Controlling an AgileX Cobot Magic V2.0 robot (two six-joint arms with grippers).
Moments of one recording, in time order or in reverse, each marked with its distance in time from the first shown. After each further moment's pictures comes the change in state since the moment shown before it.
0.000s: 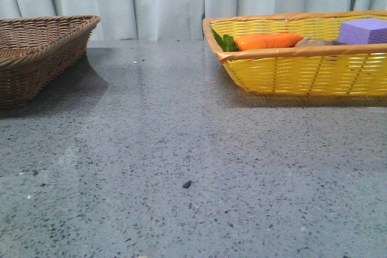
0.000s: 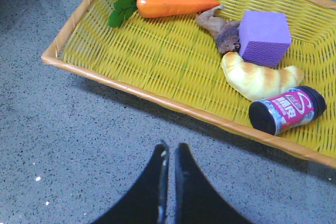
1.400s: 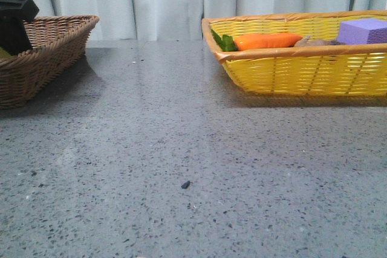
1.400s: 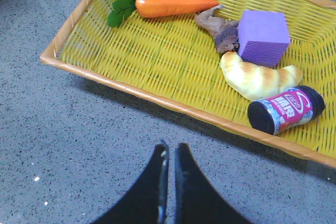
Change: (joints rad) left arm 0.096 0.021 0.646 -0.133 -0.645 0.046; right arm 0.000 0.000 0.000 0.000 0.000 0.000
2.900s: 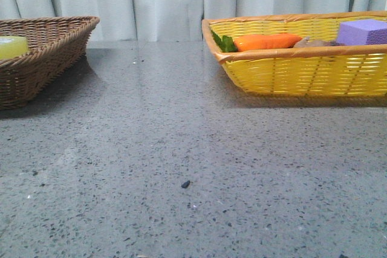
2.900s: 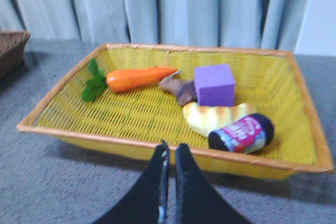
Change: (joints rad) left arm 0.000 -1.212 0.553 -0.048 -0.047 0.002; right arm 0.000 -0.501 0.321 -0.268 -0.154 0.228
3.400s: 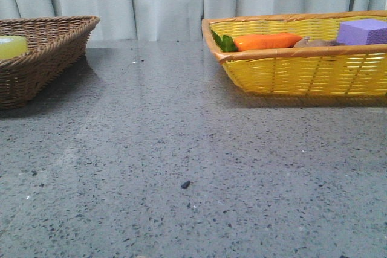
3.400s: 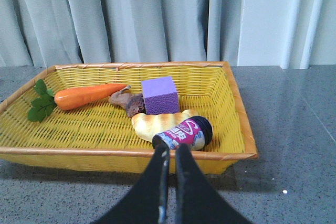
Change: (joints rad) left arm 0.000 -0.320 0.180 -0.015 -0.009 0.000; right arm 0.000 -0.168 0.040 -0.103 0.117 0.000
